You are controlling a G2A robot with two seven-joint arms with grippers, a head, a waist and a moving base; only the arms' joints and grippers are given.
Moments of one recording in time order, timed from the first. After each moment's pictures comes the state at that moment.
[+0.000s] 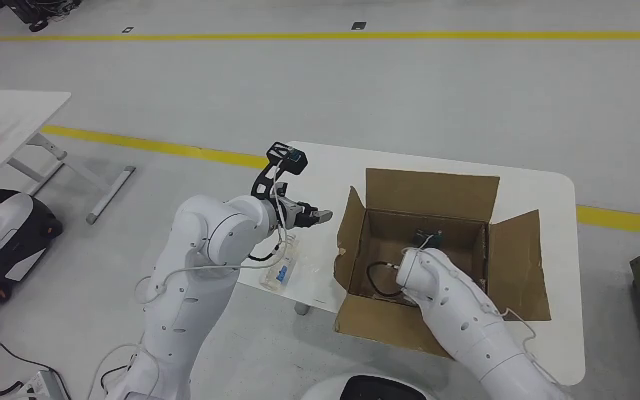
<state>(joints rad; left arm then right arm) 1.11 -1.14 -1.55 -2.07 0.97 0.02 -1.36 -0.60 -1.64 0.59 -0.74 -0.70 0.82 0.87</state>
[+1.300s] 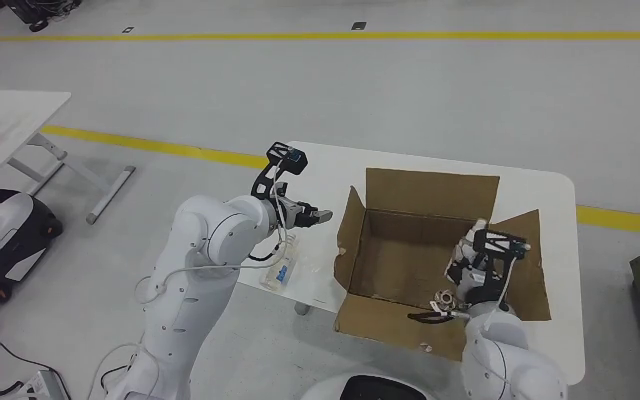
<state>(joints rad) 1.11 -1.14 -1.55 -2.07 0.97 0.02 -1.36 -1.38 -1.38 1.11 -2.08 -1.41 0.46 0.75</state>
